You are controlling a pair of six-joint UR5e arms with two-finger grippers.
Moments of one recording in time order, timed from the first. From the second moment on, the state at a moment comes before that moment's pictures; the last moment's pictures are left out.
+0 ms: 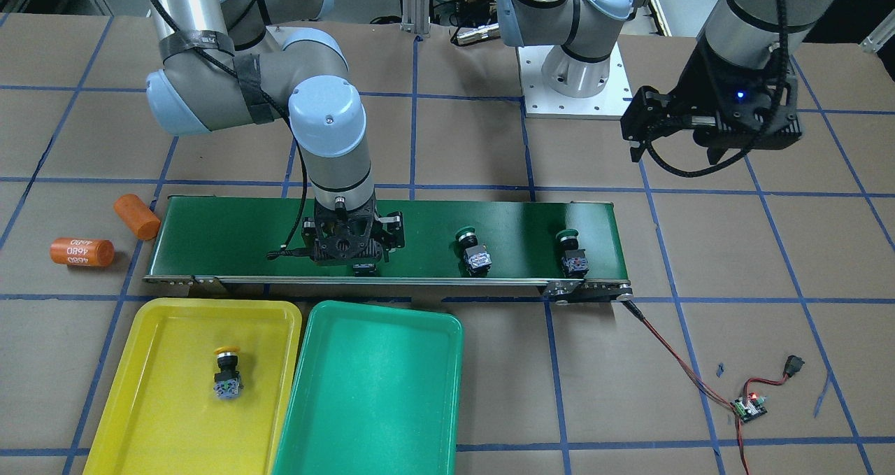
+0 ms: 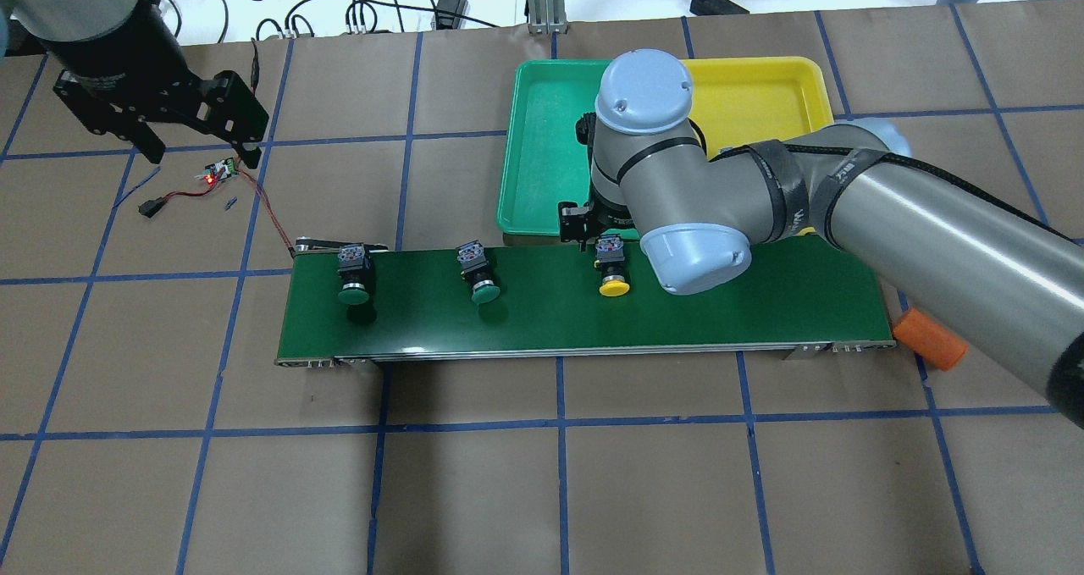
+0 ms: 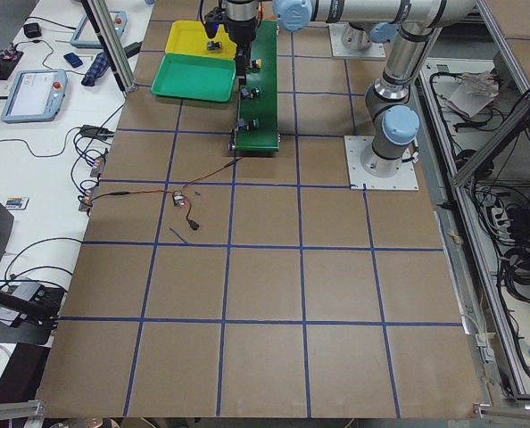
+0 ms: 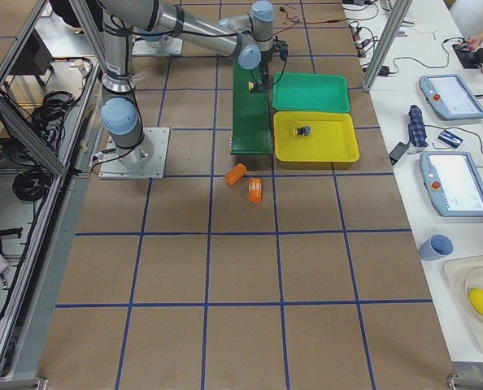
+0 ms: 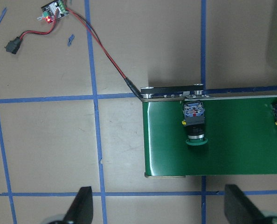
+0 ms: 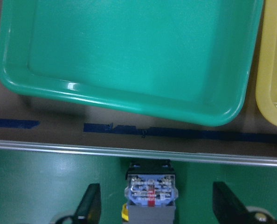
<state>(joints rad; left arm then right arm) -1.49 -1.59 -1.51 -1.63 1.65 0.17 1.86 -1.25 1.81 -2.22 -1.59 0.20</state>
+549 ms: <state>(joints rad) -1.53 -1.58 -1.54 -1.63 1.64 0.16 1.85 -1.24 1.84 -2.24 -1.64 0.14</state>
